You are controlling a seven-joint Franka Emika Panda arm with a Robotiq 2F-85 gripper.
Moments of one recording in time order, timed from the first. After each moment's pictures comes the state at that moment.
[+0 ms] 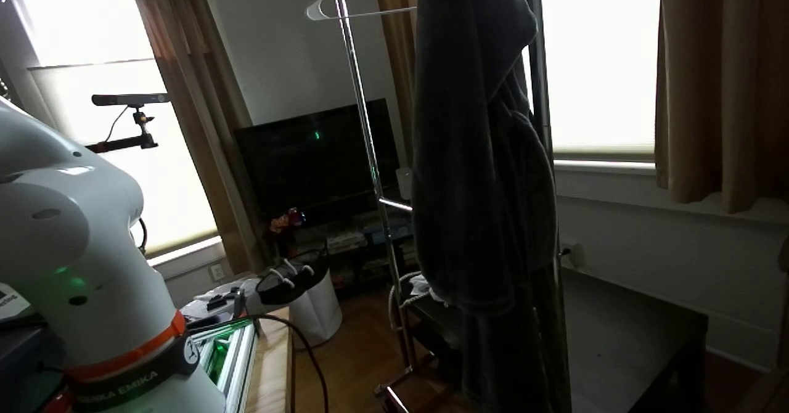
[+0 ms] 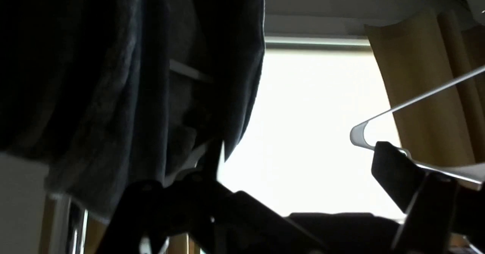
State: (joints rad) arm 0.18 -0.55 -0.06 -1.80 0.29 2.13 -0.34
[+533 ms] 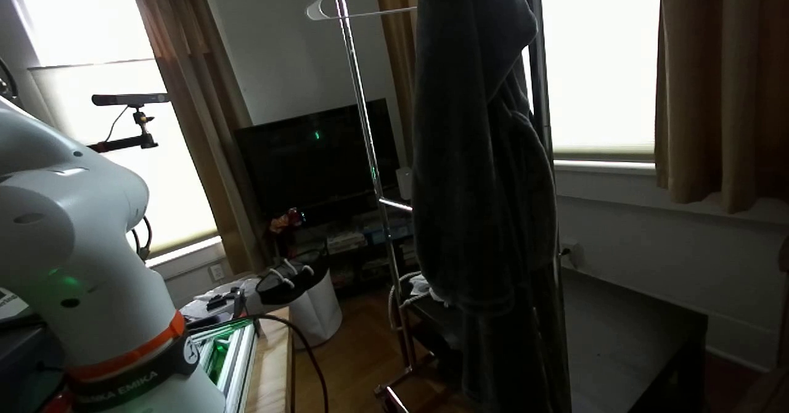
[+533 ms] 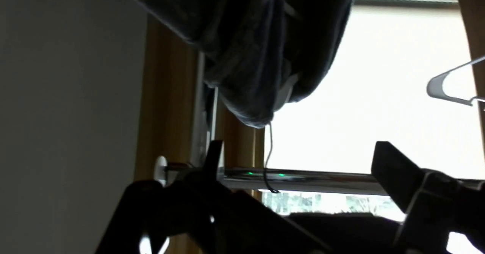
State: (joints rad) arm 0.09 -0.56 -0.10 -1.69 0.18 2.15 -0.33
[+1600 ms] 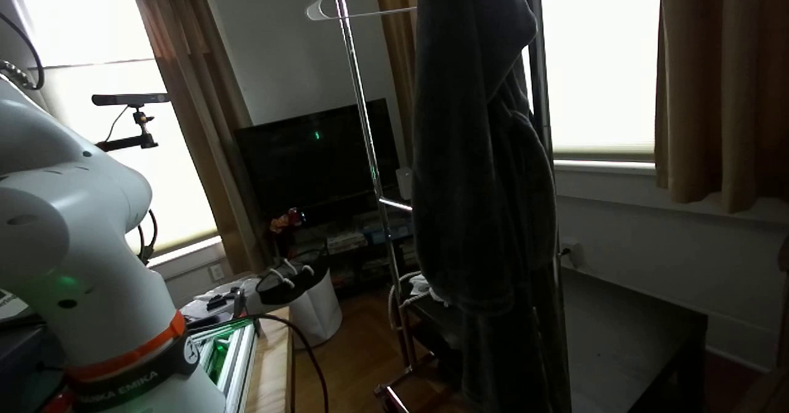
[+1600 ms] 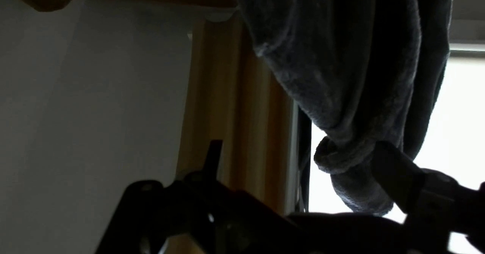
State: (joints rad) arm 0.05 -0.44 -0.20 -1.67 0.16 2.12 -0.44
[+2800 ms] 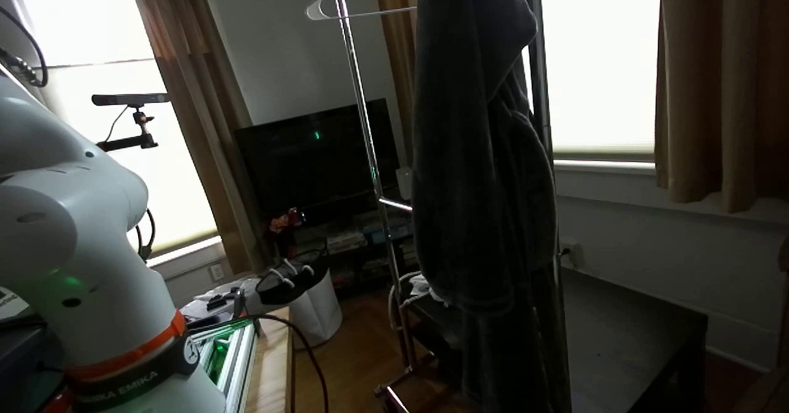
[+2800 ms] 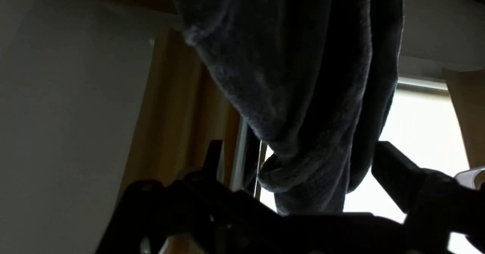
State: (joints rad) arm 0.10 -0.40 -0.20 -1.62 0.20 2.02 -0.55
